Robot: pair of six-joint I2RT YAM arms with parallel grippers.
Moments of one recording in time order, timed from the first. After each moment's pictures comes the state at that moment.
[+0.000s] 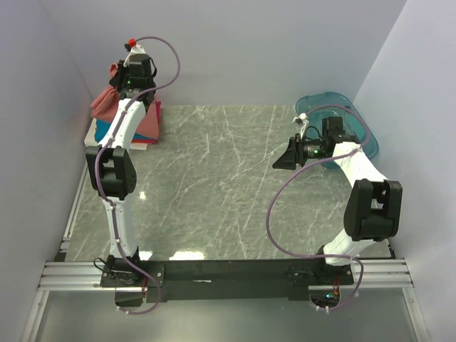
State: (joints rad) left arm -0.10 2.15 2.11 -0.19 -0.92 0.35; right arm -0.05 1.61 1.19 -0.65 -1.13 -0.34
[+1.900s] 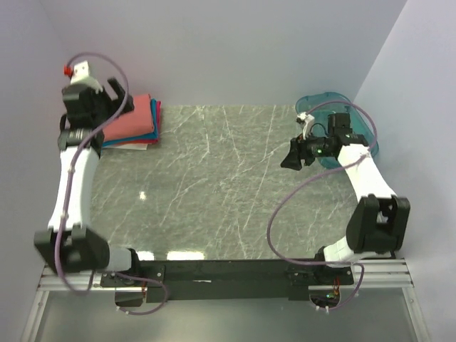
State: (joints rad) left arm 0.13 1.41 1.49 -0.30 0.08 -0.32; right arm -0.05 1.53 1.23 -0.75 -0.89 -0.48
